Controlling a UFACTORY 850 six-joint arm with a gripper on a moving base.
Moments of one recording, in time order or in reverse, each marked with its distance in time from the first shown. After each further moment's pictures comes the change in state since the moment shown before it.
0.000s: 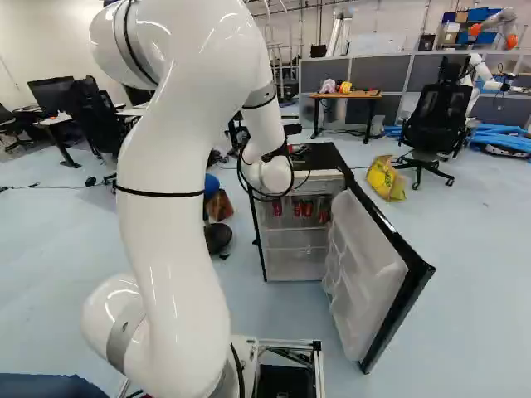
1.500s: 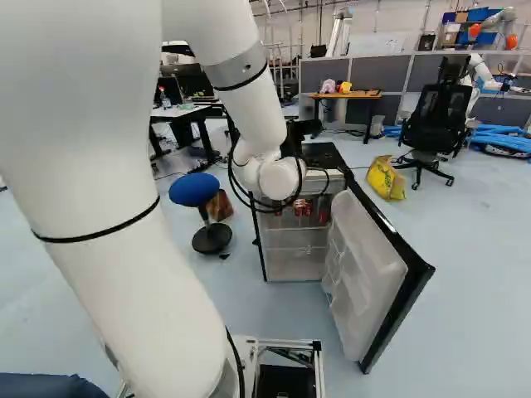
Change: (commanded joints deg) arm -10.7 20.3 15.9 1.8 -13.2 0.0
